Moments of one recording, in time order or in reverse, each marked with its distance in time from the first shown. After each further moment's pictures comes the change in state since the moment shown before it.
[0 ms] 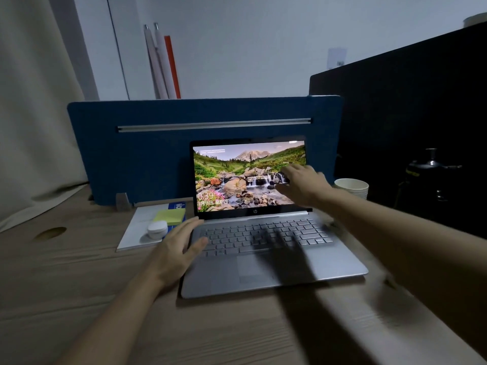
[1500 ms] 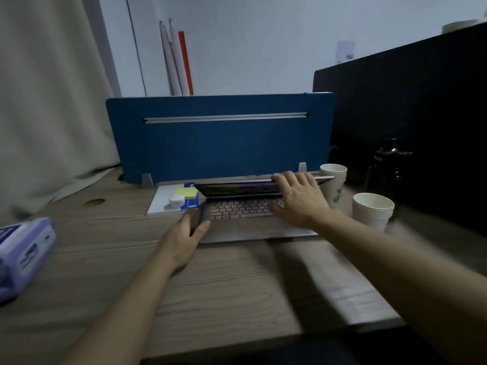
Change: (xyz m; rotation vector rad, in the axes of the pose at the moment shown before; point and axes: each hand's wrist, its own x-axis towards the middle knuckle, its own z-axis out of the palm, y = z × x) left_hand -0.078 0.034 -0.007 -0.073 0.074 -0.208; right_hand -0.128 -0.029 -0.008 -0.096 0.208 -0.205
